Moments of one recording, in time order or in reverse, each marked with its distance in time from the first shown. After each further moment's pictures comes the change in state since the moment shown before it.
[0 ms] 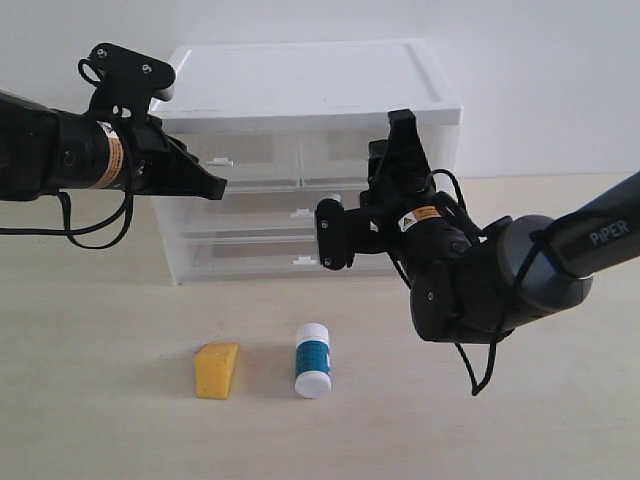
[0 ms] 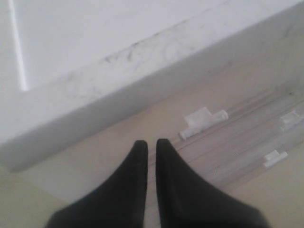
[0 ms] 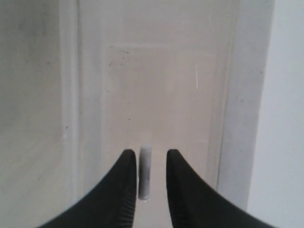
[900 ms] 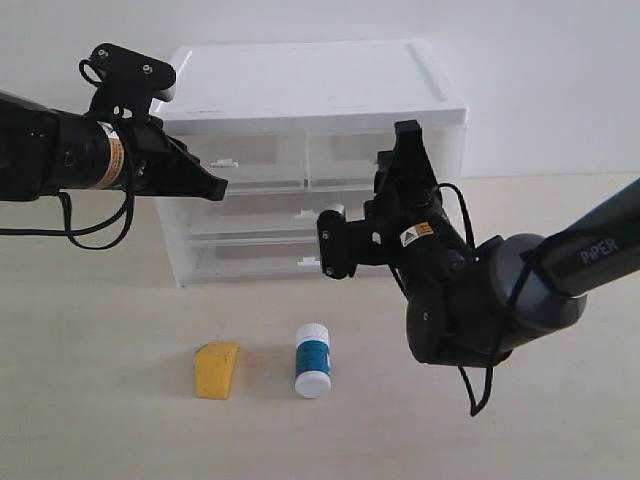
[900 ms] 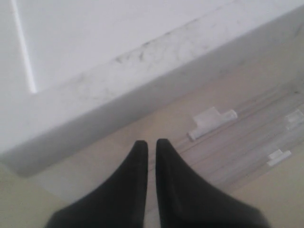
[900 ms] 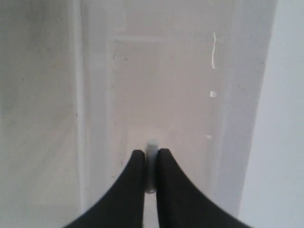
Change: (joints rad) left arm 0.000 0.000 0.000 0.000 -0.002 0.000; right arm 0.042 0.008 0.040 0.071 -0.099 -0.014
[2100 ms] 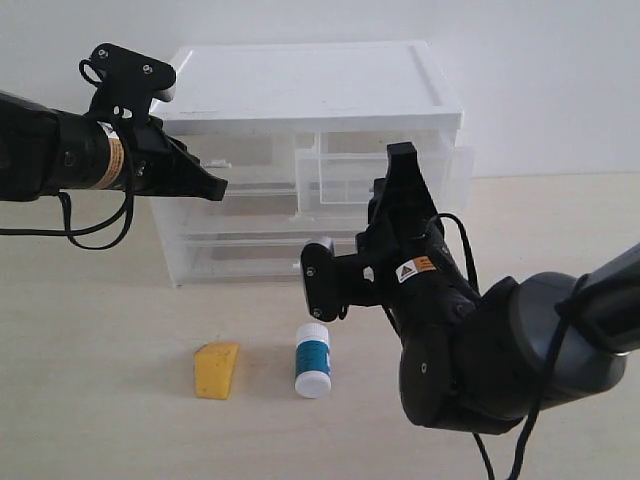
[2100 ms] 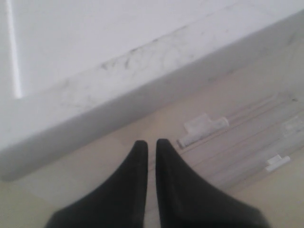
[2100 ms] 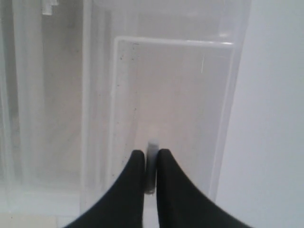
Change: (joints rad) left arm 0.000 0.000 0.000 0.000 0.000 0.002; right arm 0.174 -0.133 0.149 0.196 -0.001 -0.098
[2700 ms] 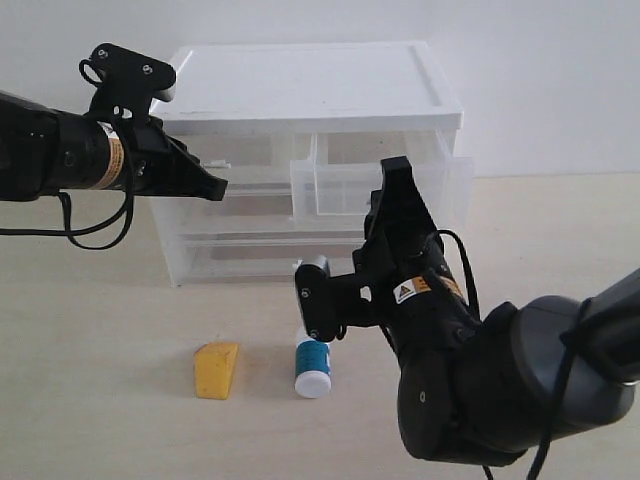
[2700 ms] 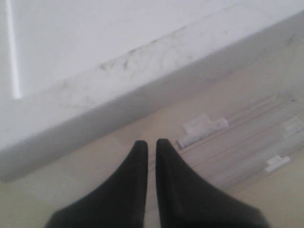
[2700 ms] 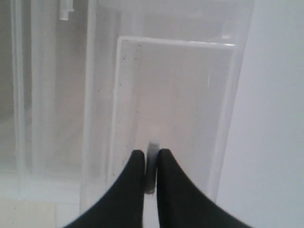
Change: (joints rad) left arm 0.000 0.000 0.000 0.000 0.000 0.000; right arm 0.054 -0.011 0.043 0.046 -0.038 -0.028
